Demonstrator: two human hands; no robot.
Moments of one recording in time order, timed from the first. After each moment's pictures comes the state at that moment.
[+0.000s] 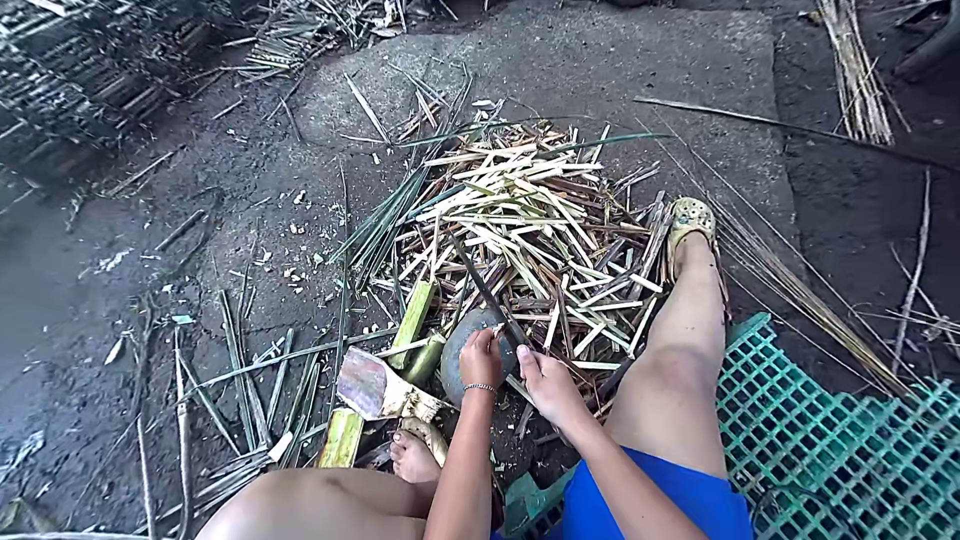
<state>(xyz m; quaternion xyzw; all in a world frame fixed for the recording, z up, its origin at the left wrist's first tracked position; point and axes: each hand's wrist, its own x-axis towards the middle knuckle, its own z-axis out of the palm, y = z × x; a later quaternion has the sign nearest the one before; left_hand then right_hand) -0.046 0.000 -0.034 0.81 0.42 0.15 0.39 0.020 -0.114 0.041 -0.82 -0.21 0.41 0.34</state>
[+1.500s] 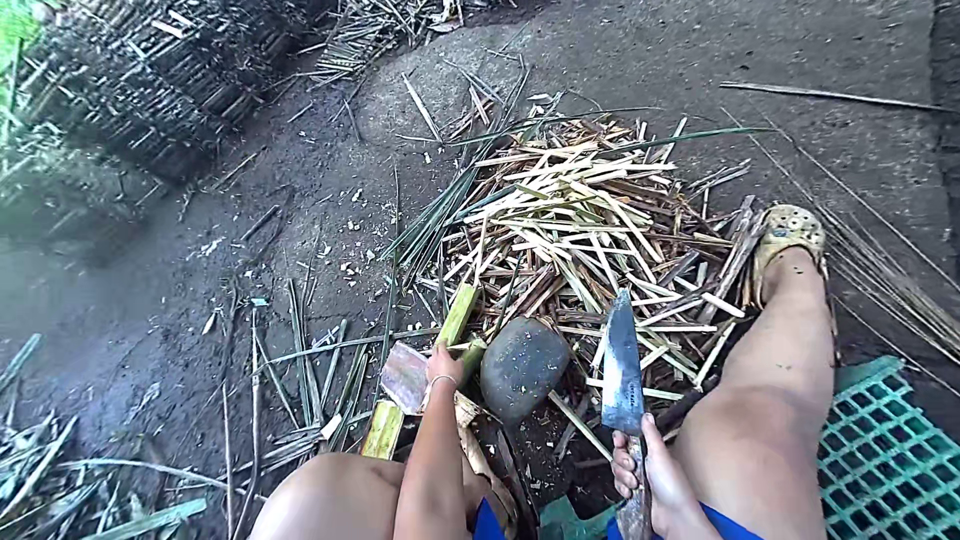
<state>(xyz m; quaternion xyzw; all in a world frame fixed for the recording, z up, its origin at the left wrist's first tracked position) -0.130 0.127 -0.093 0.70 0.62 -0.13 0.32 0.006 -0.189 0.004 -0.56 0.25 0.50 0.61</state>
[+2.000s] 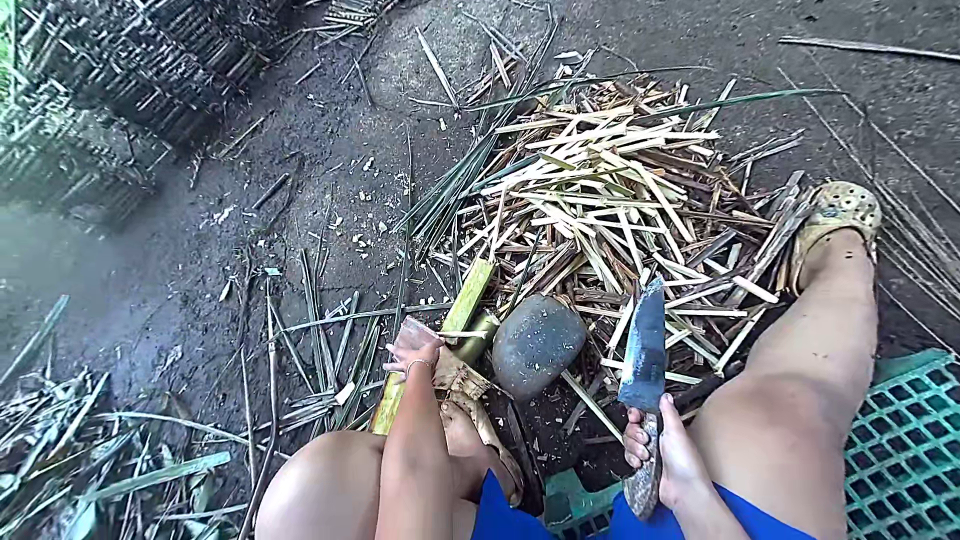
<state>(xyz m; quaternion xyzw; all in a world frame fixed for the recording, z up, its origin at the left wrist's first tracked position) -0.196 0.145 -0.110 0.42 0.83 0.06 0.36 0.010 -0.182 0.001 -0.54 0.30 0.48 0.62</state>
